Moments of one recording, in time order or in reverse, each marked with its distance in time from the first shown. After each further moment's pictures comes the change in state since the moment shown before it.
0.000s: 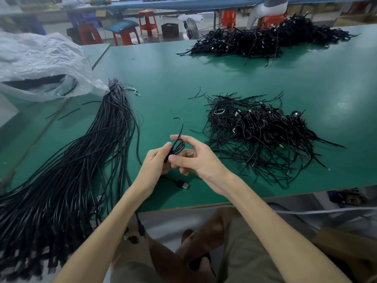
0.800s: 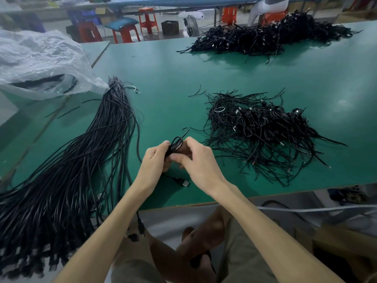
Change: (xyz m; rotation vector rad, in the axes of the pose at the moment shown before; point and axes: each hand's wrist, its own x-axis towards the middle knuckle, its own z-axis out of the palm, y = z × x) left_hand -0.002 0.002 0.002 -0.010 0.091 -0.013; right_hand -0.008 0.000 0.018 -0.609 0.275 -0.154
